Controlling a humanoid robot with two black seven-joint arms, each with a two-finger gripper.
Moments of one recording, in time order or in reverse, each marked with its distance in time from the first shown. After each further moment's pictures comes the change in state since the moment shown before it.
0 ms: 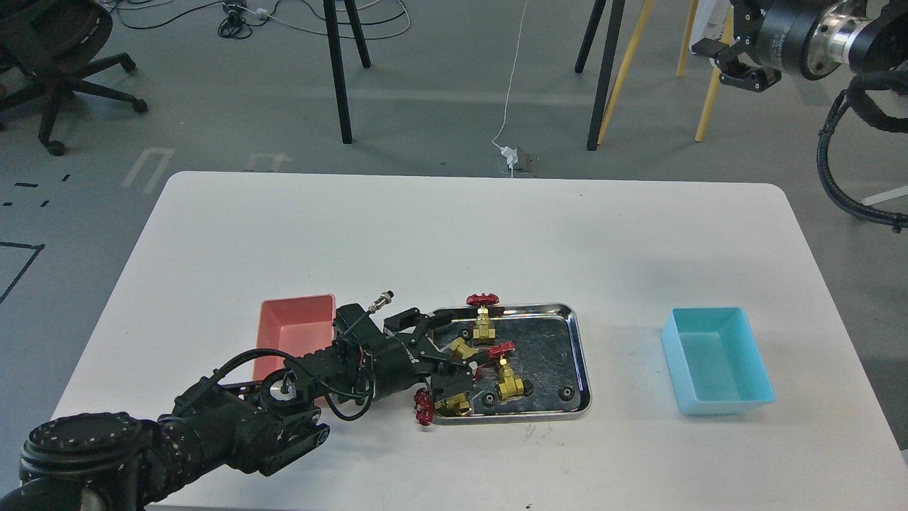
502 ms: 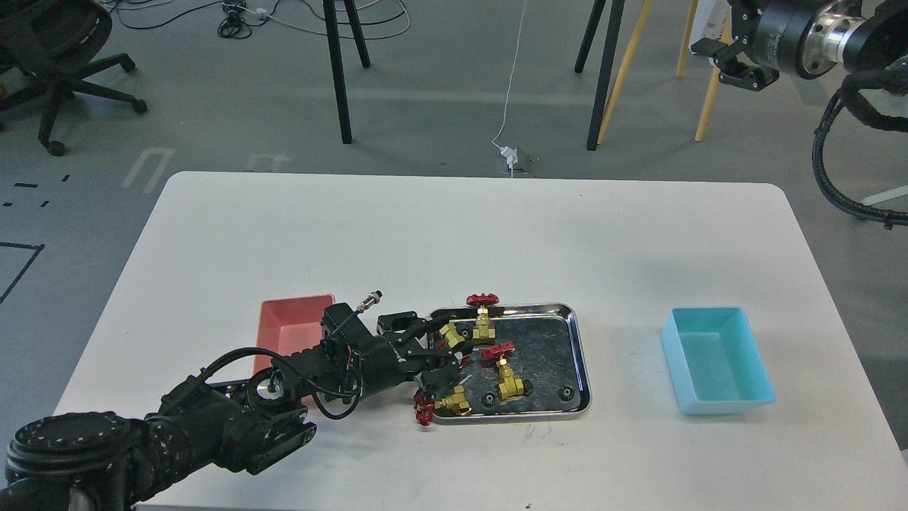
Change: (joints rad) left arm -0.001 0.037 0.020 0.001 0.012 0.000 0.000; right arm 0.000 0.037 0.000 -0.054 -0.020 0.001 -0.001
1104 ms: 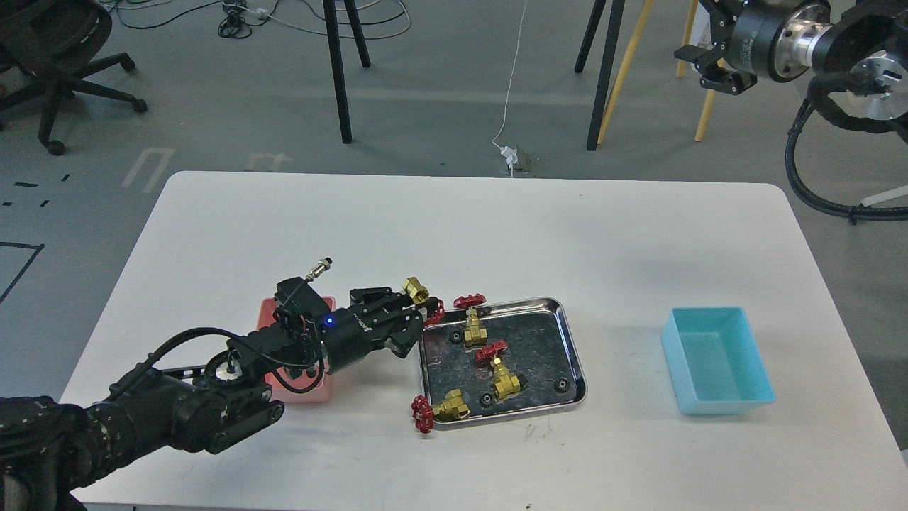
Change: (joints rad) left arm -0.045 0.209 -0.027 -0.221 -0.183 0.000 0.000; right arm -0.004 0.098 -0.003 -0.101 -0.004 0.011 0.000
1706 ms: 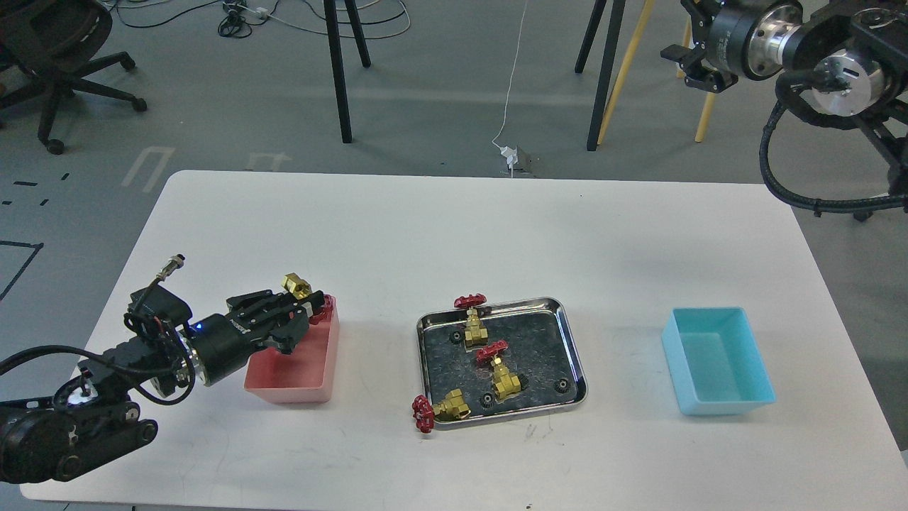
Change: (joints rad) left arm 0.094 0.399 0.004 -0.269 -0.143 0.000 0.000; right arm 0.007 0.113 0.002 -0.151 -0.035 -0.008 0.000
